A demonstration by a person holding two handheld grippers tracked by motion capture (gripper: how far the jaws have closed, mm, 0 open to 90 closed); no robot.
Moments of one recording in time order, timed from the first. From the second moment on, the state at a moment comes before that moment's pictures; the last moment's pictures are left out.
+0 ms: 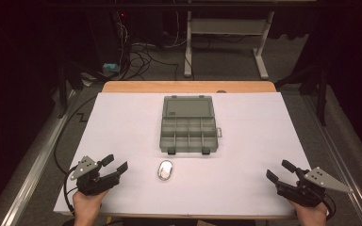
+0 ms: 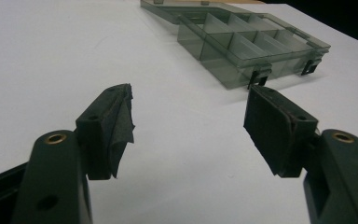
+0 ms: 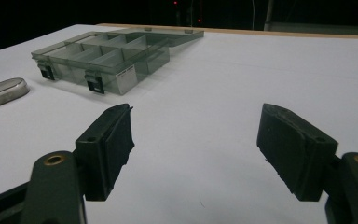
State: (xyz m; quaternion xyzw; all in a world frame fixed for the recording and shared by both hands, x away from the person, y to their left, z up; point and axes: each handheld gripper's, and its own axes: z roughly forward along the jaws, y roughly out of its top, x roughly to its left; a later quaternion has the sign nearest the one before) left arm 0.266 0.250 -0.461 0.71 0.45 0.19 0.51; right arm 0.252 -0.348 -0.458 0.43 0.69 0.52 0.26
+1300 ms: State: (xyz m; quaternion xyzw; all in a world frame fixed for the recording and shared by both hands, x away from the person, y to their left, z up) left arm 0.296 0.155 -0.435 0.78 0.39 0.16 0.46; right arm 0.252 -0.347 -0.458 0.42 0.69 0.52 0.26
